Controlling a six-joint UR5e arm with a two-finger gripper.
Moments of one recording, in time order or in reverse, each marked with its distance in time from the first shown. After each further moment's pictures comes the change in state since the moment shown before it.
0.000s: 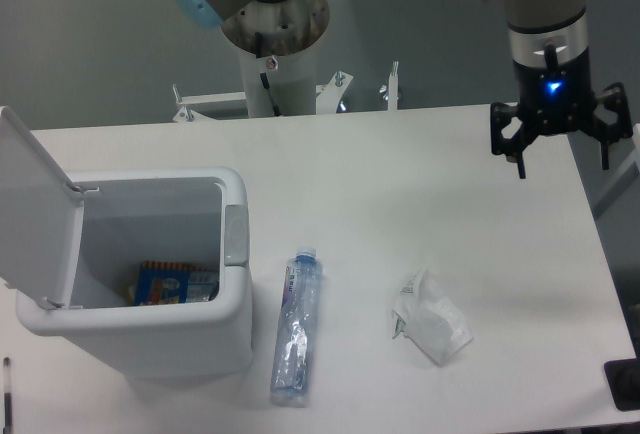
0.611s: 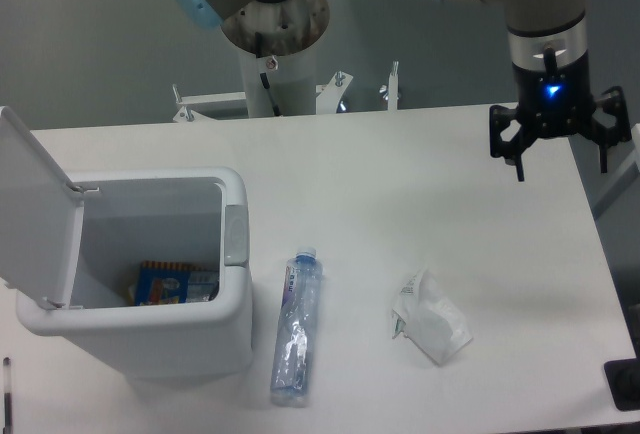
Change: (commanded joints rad) arm -0.014 -0.021 -0.003 0.000 -0.003 -0.002
